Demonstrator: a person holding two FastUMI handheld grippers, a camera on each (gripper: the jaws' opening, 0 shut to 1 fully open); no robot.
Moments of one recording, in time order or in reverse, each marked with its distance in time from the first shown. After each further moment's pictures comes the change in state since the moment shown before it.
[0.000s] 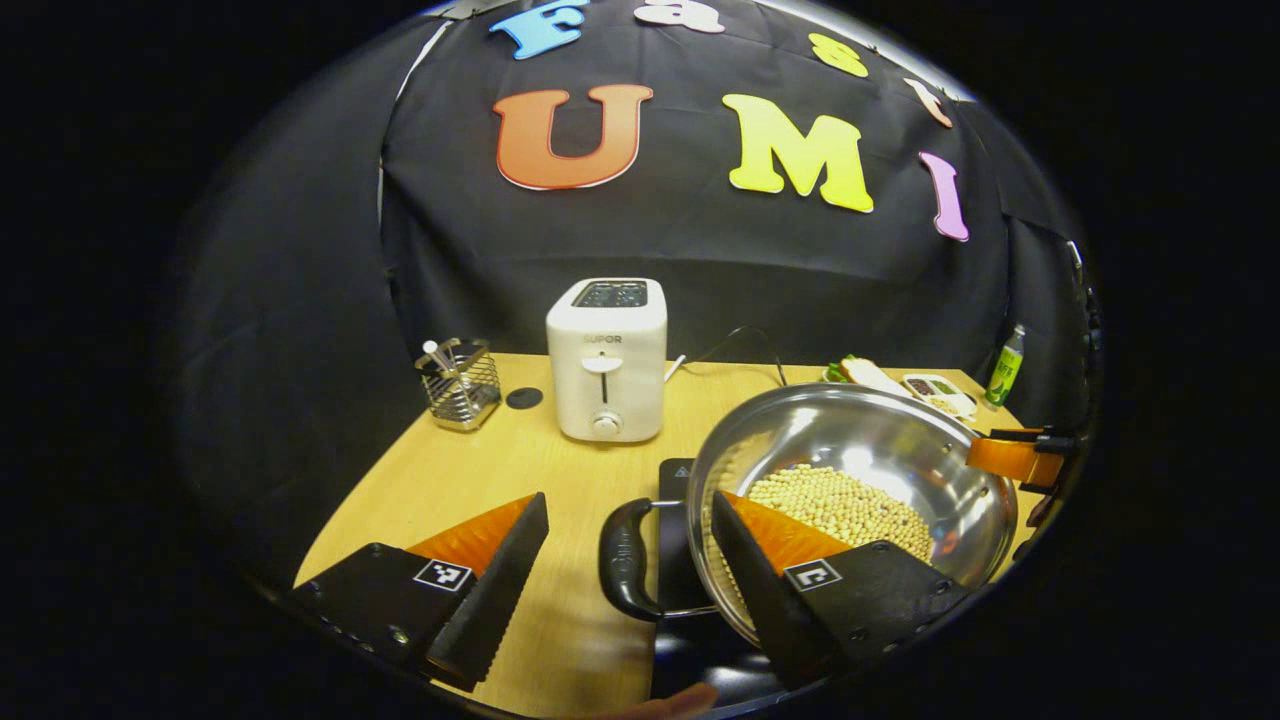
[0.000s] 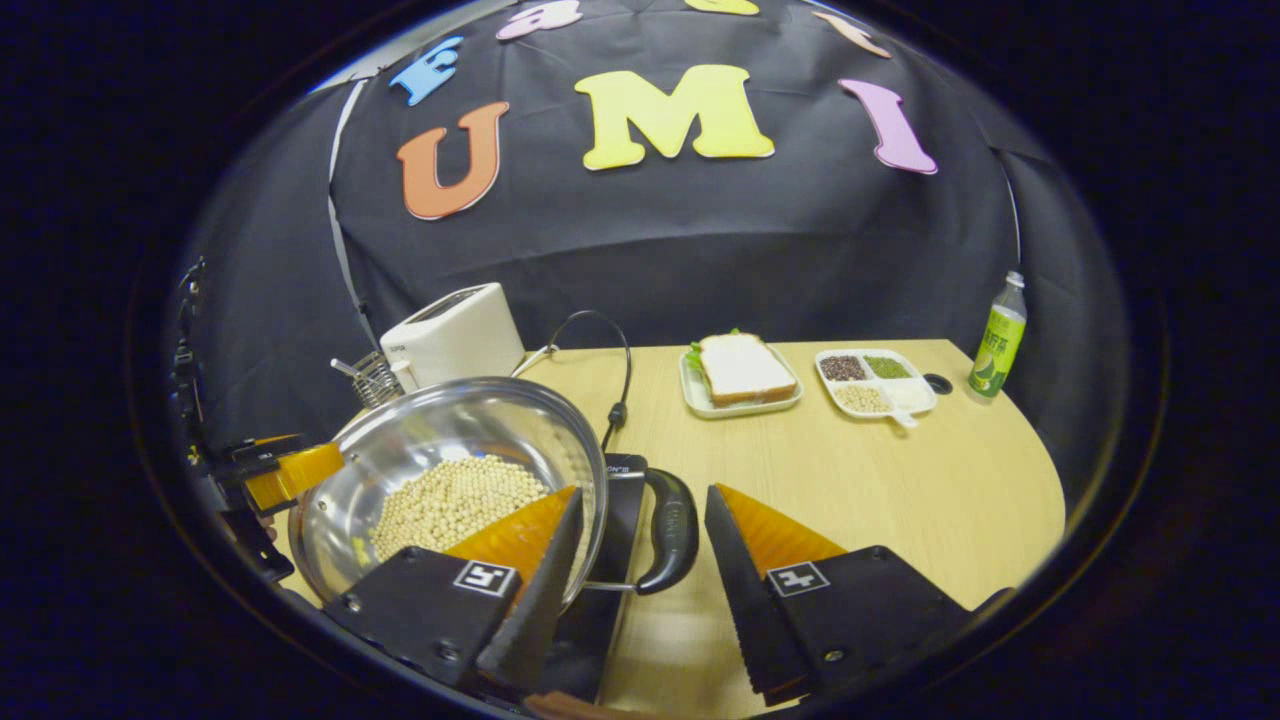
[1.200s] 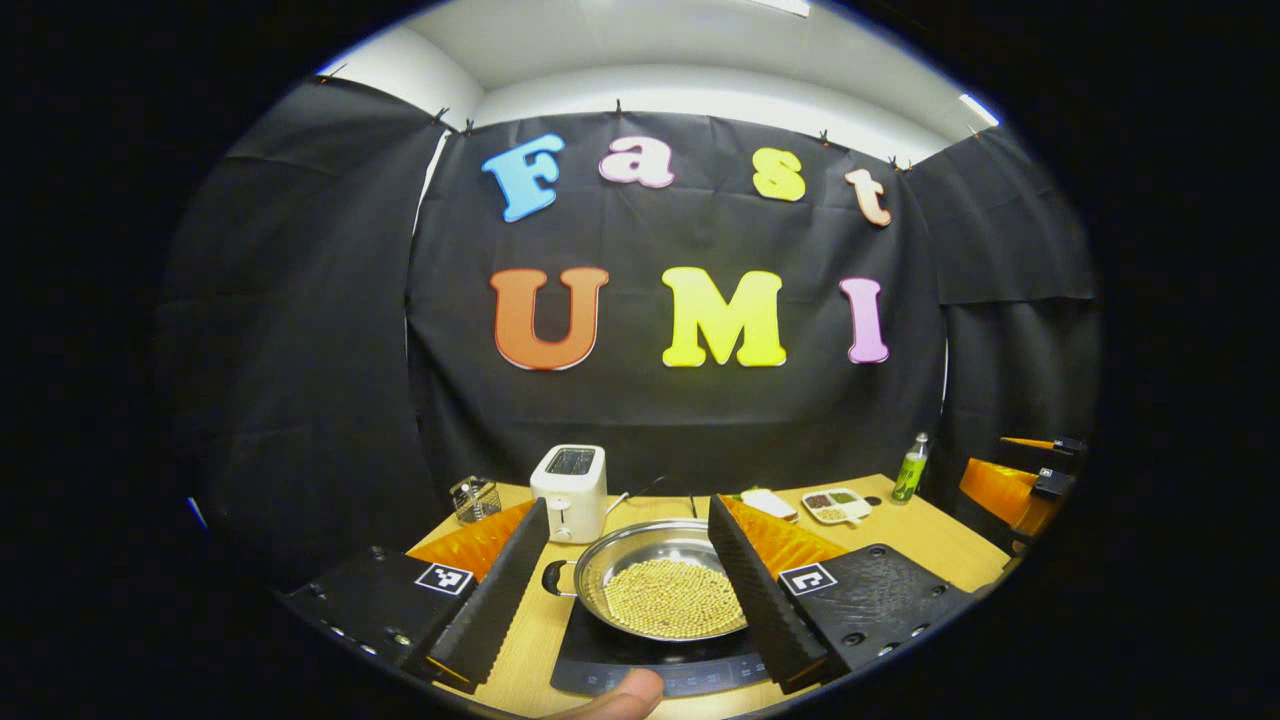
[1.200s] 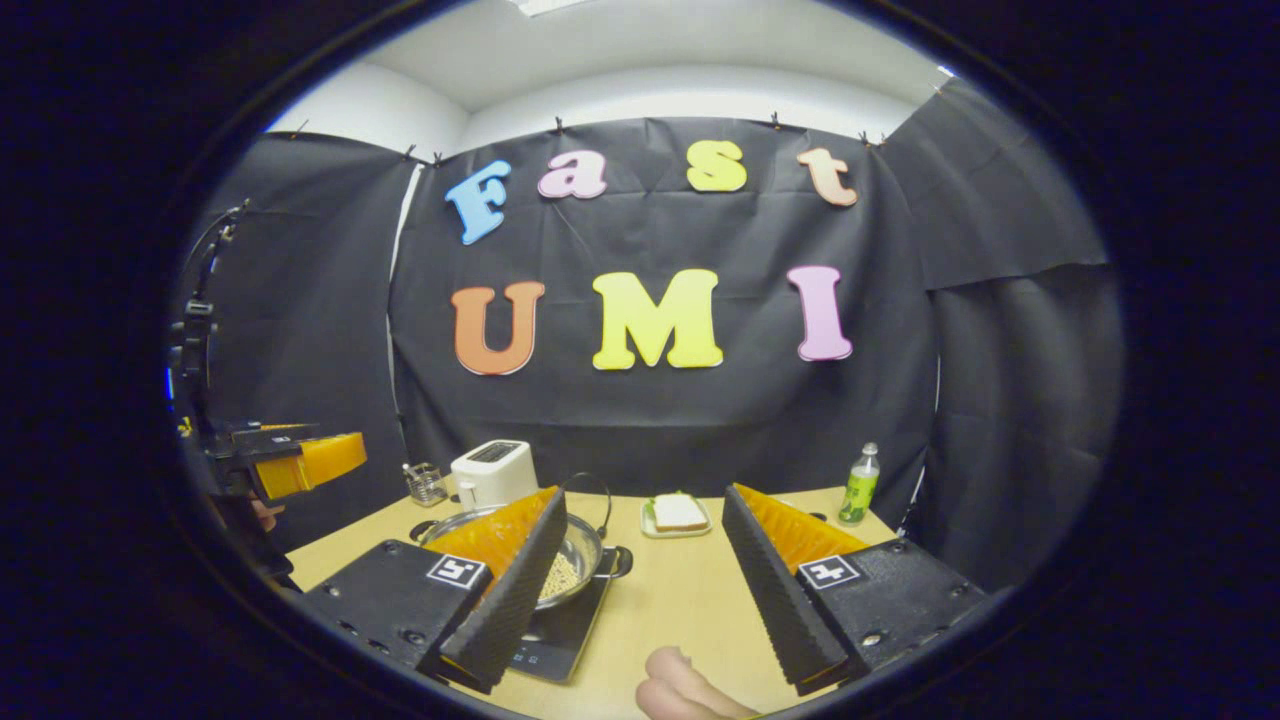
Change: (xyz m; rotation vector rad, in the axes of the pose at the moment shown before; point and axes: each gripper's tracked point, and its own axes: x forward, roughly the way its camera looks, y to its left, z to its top) left arm -0.255 -0.106 0.133 0.009 -0.426 -0.029; right arm -0.305 -0.009 0.093 -0.108 -0.471 -0.054
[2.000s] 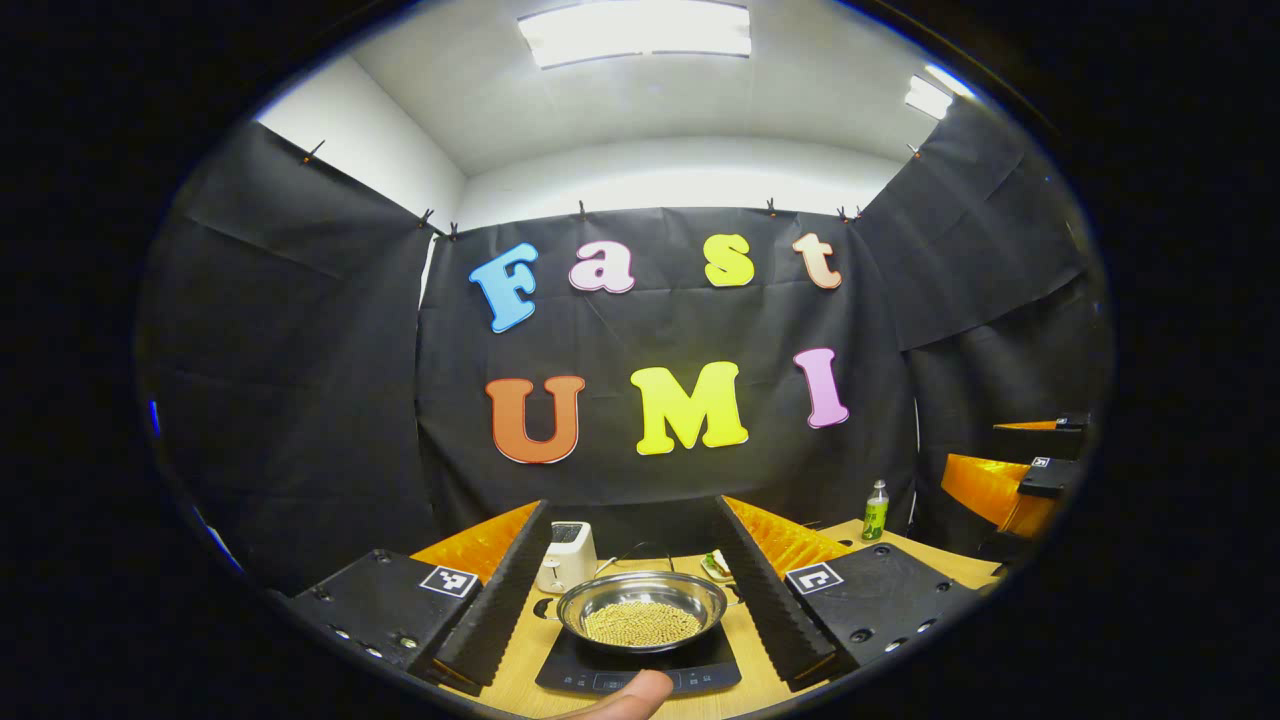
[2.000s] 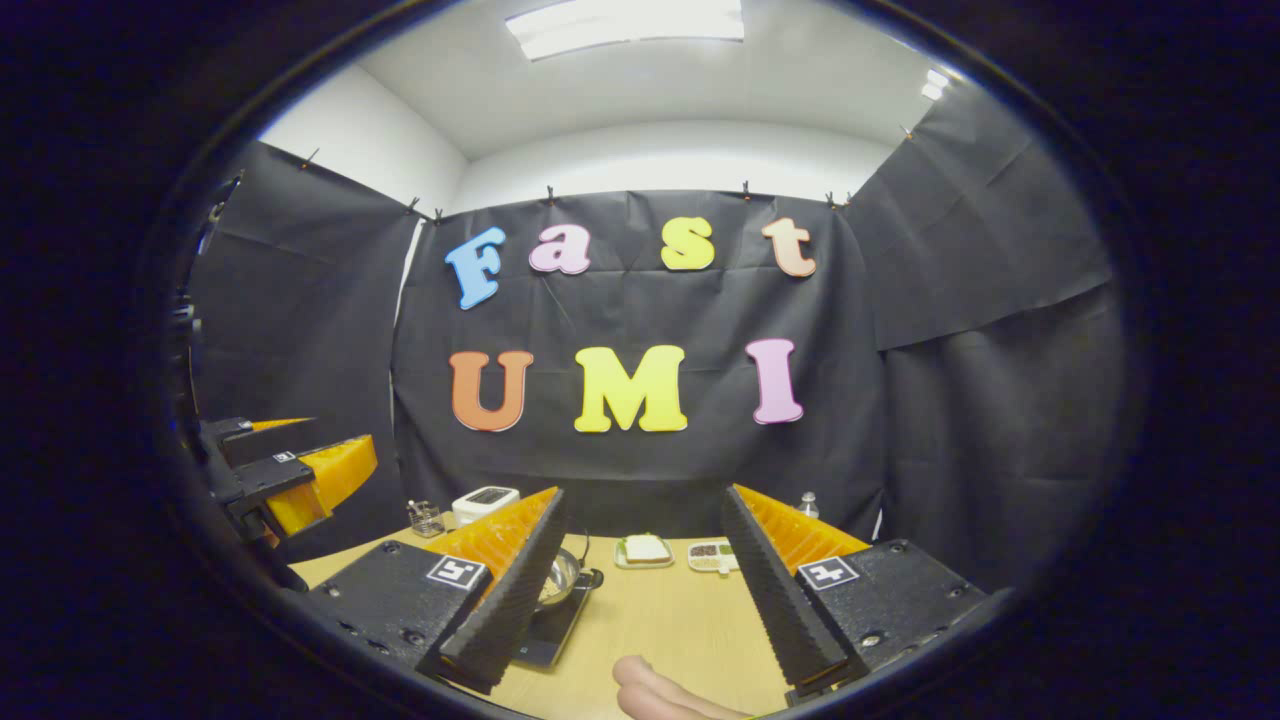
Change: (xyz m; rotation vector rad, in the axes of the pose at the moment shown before) left arm -0.106 -0.076 0.055 0.078 -0.238 -0.002; right arm -0.120 -0.031 0.048 0.007 -0.170 -0.042
